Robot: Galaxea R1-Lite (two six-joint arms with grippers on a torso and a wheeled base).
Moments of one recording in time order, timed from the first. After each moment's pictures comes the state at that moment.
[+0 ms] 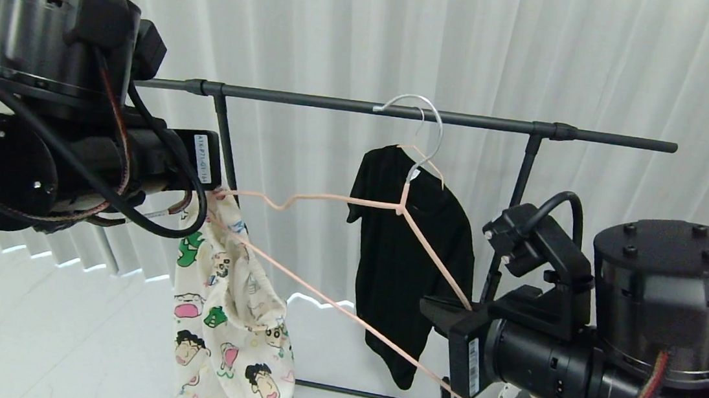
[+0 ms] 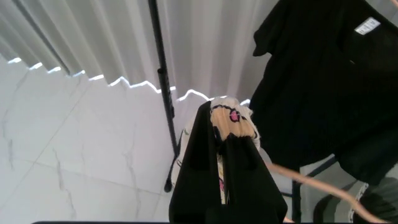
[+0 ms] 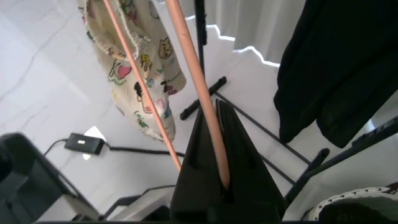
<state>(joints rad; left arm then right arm) -0.50 1.48 -1.19 0.14 0.56 -0.22 1.05 1.55 -0.85 -0.35 -0.22 0.27</state>
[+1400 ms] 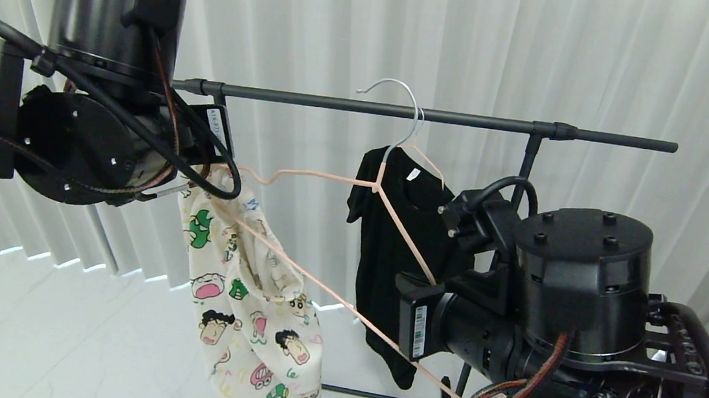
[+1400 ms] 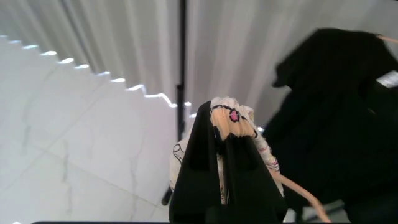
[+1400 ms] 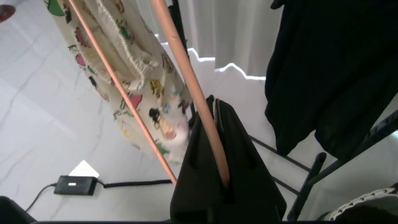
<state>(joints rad) -0.52 1.57 -1.30 0.14 0.76 -0.31 1.09 1.68 -0.95 -0.39 -0.39 0.34</state>
